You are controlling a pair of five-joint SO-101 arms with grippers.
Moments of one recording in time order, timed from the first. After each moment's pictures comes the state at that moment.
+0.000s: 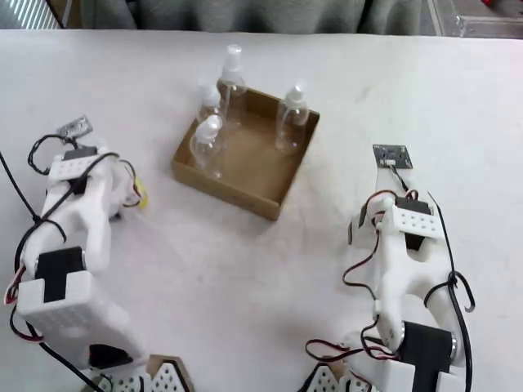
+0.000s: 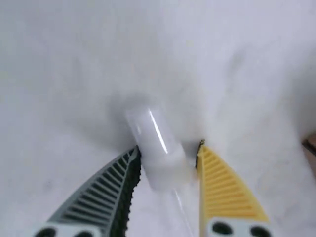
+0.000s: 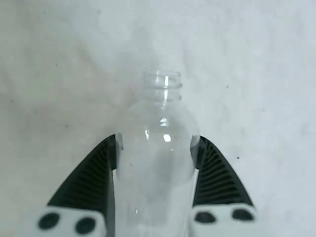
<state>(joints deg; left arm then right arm) -17.9 13.7 22.2 58.4 24.1 9.0 -13.4 48.3 51.2 12.4</state>
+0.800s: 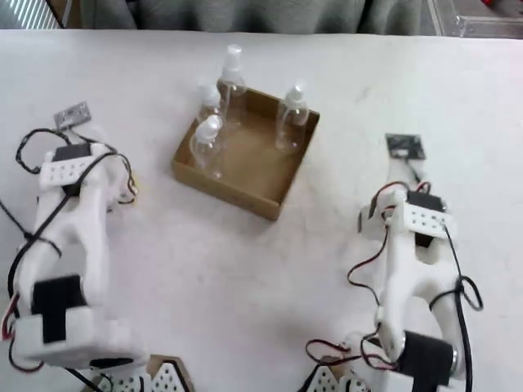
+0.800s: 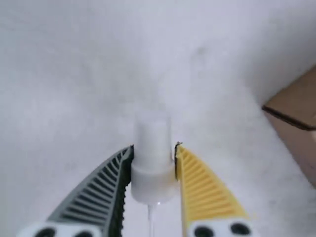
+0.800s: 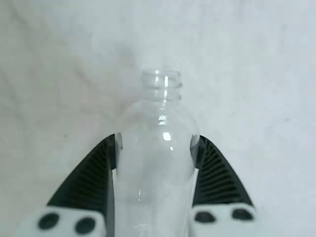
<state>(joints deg) -17.1 0.4 23.7 64.2 18.5 11.8 -19.6 40.5 57.8 12.5</state>
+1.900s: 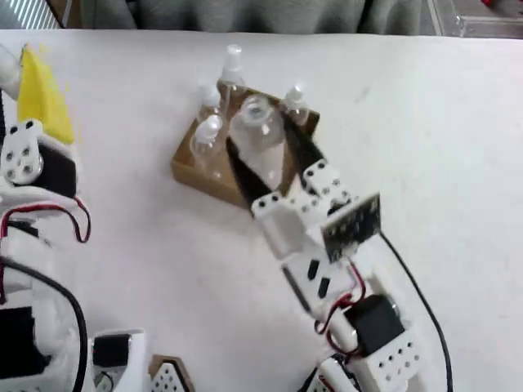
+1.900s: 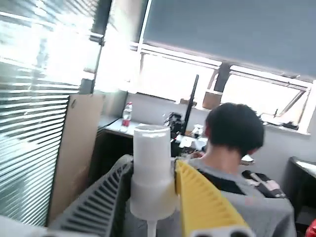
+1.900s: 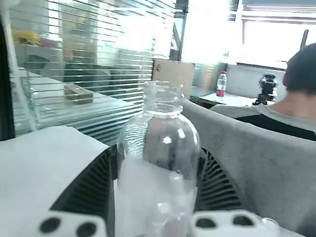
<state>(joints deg) -11.4 -61.4 17.8 41.2 14.1 -37.2 -76.6 61.5 12.7 6.7</state>
